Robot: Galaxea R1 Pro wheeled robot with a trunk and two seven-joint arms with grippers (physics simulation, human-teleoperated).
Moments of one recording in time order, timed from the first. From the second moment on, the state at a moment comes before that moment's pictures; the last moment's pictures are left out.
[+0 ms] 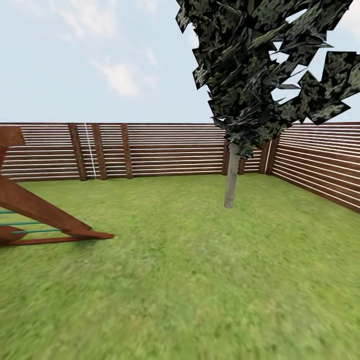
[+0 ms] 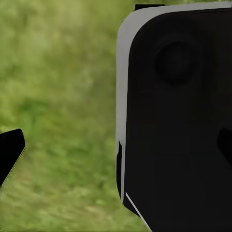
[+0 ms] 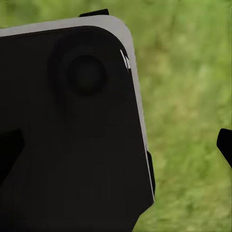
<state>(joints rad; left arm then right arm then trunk) 0.02 0.08 0.01 -0.03 0.00 0.00 0.01 -0.05 -0.04 0.02 0.09 -0.21 -0.03 -0.01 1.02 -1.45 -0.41</state>
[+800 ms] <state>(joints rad) 0.02 0.08 0.01 -0.03 0.00 0.00 0.01 -0.05 -0.04 0.02 0.09 -0.21 -0.03 -0.01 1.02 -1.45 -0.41</state>
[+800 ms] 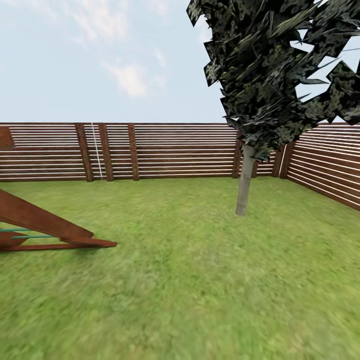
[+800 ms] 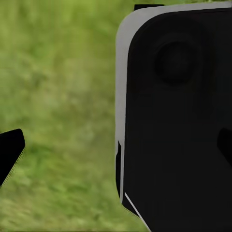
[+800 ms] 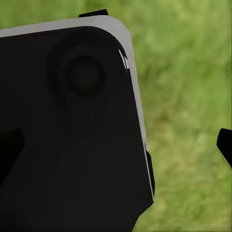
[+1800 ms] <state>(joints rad) 0.02 0.08 0.01 -0.03 0.00 0.00 0.01 -0.05 -0.04 0.02 0.09 -0.21 -0.03 -0.01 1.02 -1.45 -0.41</state>
